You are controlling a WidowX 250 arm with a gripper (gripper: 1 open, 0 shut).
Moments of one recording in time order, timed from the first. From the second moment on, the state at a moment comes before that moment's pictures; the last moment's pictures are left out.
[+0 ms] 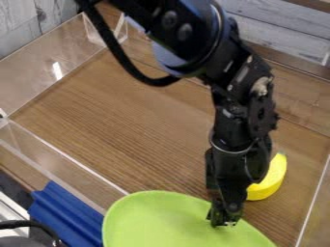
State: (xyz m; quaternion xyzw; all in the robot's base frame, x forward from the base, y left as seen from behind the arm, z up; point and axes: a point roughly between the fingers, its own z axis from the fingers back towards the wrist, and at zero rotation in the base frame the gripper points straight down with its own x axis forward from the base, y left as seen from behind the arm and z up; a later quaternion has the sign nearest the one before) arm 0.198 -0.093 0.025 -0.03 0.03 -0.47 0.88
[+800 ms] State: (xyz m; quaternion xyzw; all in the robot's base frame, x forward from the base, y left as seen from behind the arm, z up) arm 0.194 -0.092 0.023 -0.03 0.04 -0.46 0.88
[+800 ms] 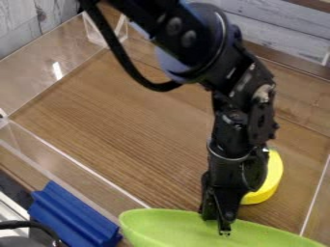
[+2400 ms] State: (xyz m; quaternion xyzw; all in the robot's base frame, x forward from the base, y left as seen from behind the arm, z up) arm 0.204 -0.095 0.038 -0.03 0.04 -0.47 0.88
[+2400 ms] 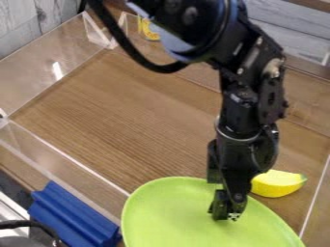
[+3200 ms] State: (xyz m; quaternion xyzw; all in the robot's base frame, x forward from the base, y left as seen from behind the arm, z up) arm 0.221 -0.113 0.020 -0.02 0.02 -0.51 0.86
